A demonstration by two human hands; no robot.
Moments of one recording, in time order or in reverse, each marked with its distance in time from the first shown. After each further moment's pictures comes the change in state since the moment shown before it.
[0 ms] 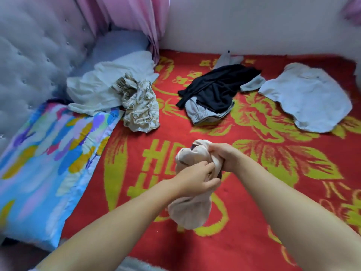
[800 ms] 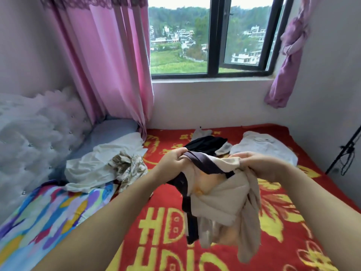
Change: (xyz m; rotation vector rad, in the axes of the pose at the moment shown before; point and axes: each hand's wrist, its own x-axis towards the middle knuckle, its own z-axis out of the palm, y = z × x) left_hand -0.048 0.099 -0.203 -0.198 0.452 0.254; right_hand -0.215 -0.131 0.004 -0.564 0.003 -0.445
